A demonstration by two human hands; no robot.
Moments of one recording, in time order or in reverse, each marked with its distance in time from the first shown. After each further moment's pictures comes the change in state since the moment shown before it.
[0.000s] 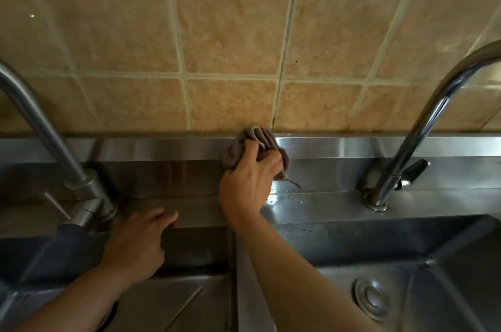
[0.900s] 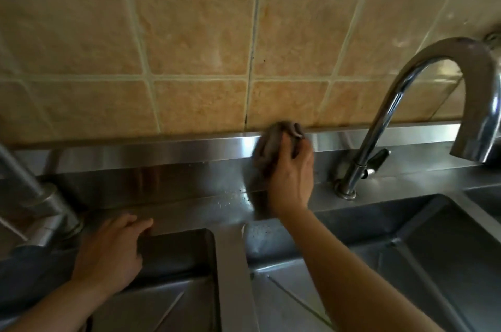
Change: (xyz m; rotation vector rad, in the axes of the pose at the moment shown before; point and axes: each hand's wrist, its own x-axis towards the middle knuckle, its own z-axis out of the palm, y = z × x) left_hand 0.012 -0.006 0.005 -0.001 0.057 0.068; right_hand 0.052 0.085 -0.066 -0.505 0.157 -0.264
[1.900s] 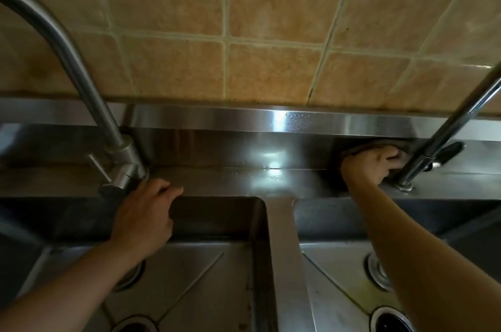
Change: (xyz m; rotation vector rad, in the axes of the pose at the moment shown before) left_hand -0.024 -0.032 0.004 -0.102 0.084 -0.046; right_hand 0.012 0.007 0.001 0.296 -0.256 0.871
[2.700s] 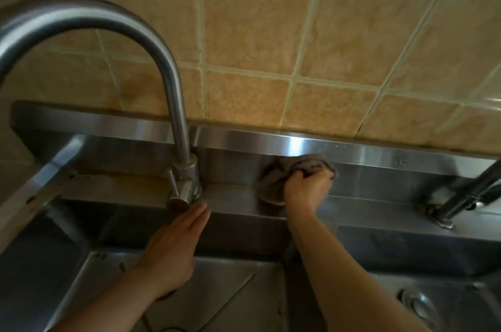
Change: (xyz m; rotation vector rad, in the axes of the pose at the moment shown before) left_hand -0.033 -0.058 0.001 -0.152 -0.116 0.097; right_hand -0.173 -0.066 0.070 0.386 -0.185 -0.058
